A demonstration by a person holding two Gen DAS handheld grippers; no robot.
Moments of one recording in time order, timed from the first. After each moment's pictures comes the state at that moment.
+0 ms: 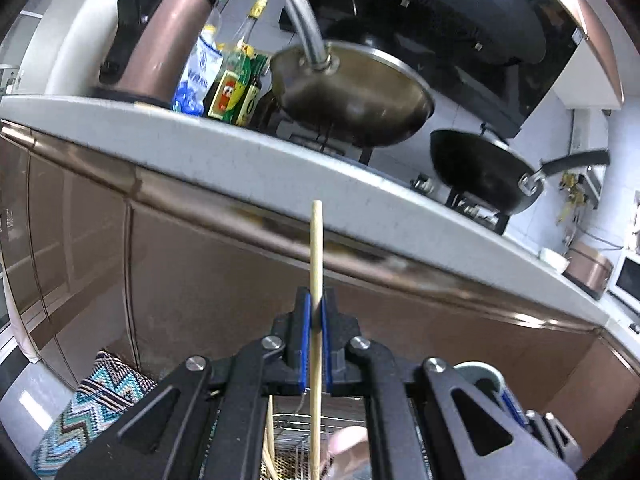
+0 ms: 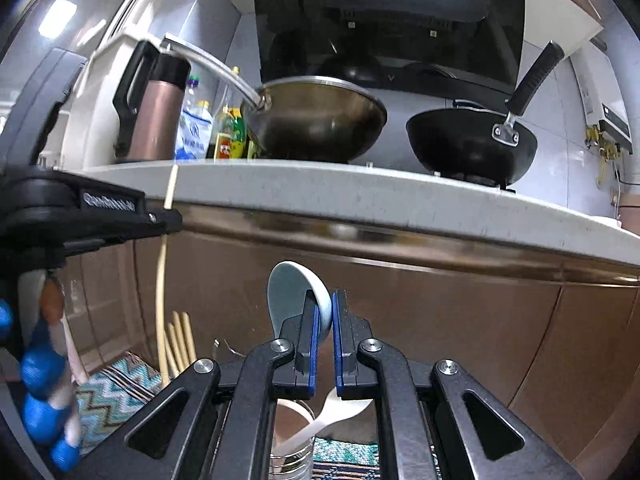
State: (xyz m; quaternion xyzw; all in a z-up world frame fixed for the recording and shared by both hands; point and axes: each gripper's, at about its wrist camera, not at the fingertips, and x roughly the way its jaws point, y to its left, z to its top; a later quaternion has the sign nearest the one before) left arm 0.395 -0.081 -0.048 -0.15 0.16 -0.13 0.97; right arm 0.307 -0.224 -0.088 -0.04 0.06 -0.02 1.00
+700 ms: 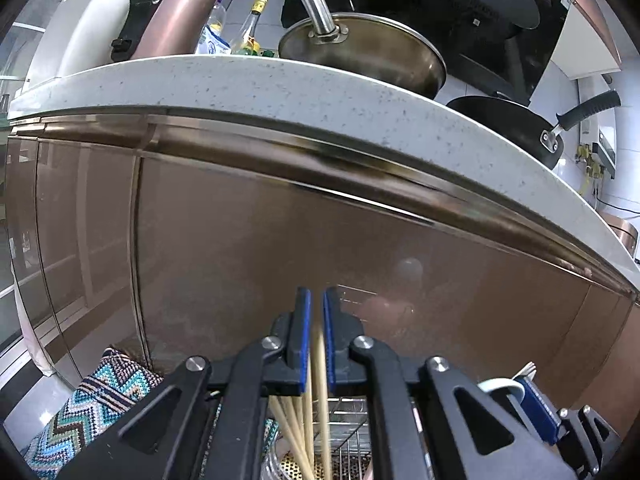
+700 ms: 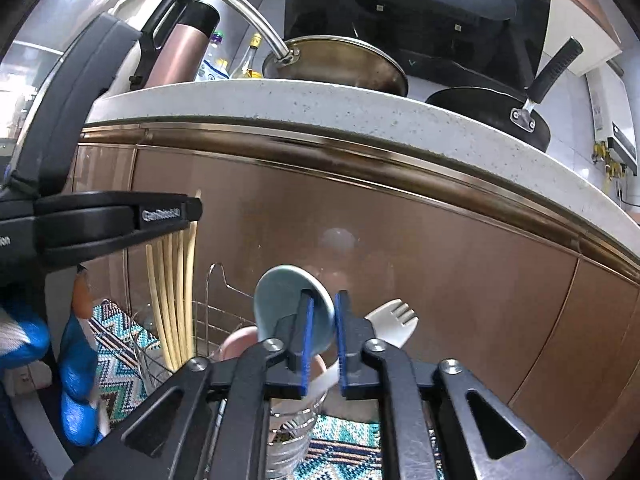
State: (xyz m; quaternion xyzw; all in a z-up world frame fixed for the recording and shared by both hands) left arm 0.397 -0.088 -0.112 -0.11 0.14 -0.10 0.98; right arm 0.315 -0.209 -0.152 -0.10 0.08 -0.03 0.99
